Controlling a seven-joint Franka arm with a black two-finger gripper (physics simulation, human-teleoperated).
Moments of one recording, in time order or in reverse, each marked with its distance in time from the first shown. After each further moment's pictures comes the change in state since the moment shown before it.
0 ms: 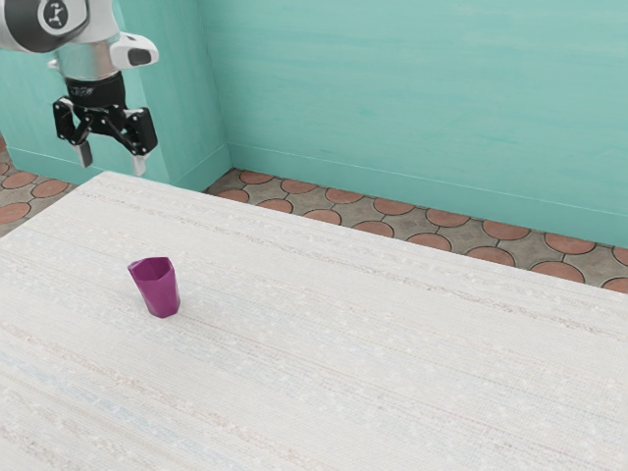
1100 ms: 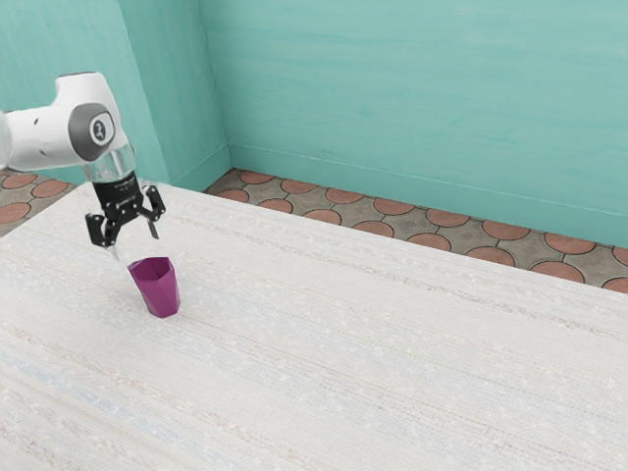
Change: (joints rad) arm 0.270 0.401 0.009 -0.071 -0.283 0.366 -0.884
